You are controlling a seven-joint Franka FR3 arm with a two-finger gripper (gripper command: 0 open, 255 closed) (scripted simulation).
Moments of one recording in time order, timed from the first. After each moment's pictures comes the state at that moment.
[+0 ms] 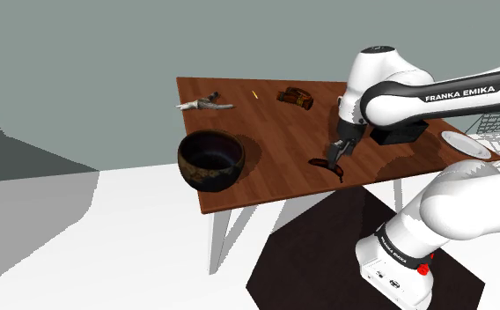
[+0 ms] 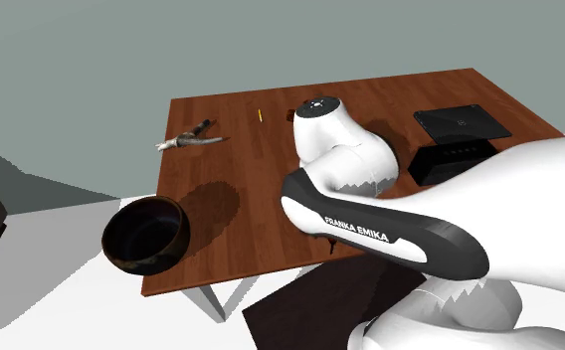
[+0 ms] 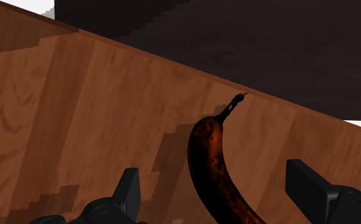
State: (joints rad) arm 0.01 -0.71 0.03 -2.90 -0.13 2.06 0.04
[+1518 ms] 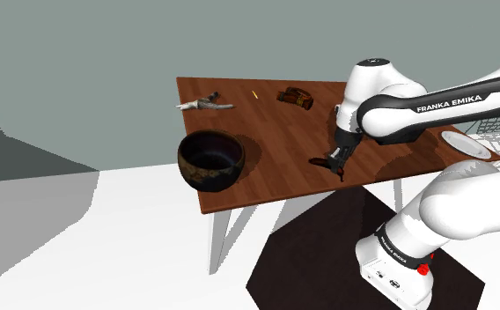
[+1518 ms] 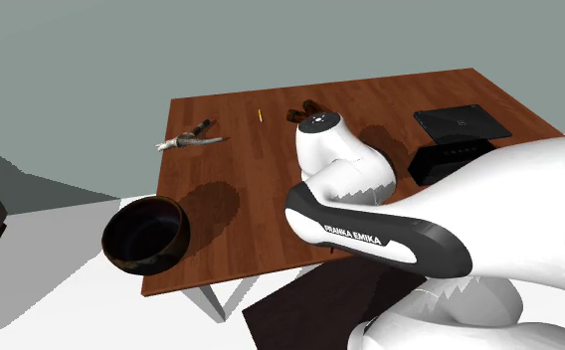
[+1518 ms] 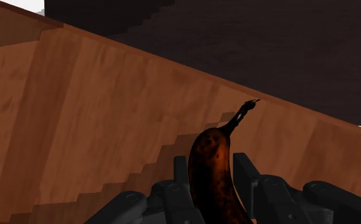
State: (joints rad) arm 0.00 -0.67 0.03 -2.95 -0.14 2.15 0.04
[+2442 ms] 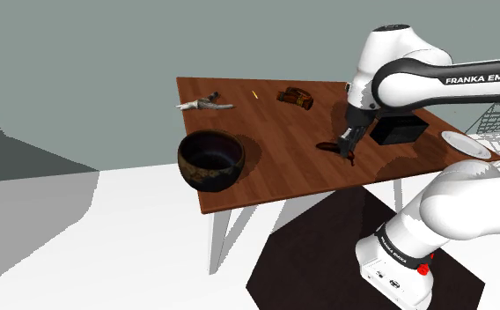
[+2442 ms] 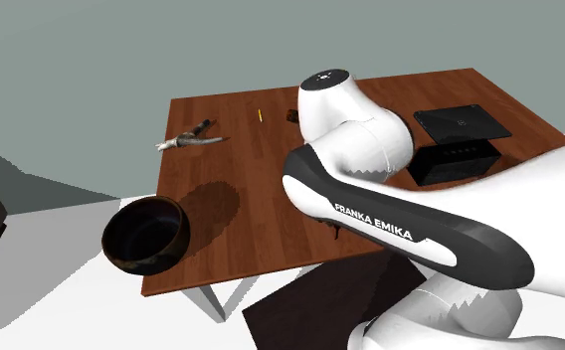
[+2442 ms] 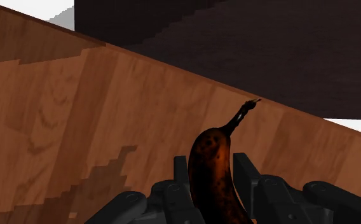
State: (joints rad) arm 0.01 -0.79 0.03 -2.83 -0.12 1.90 0.01
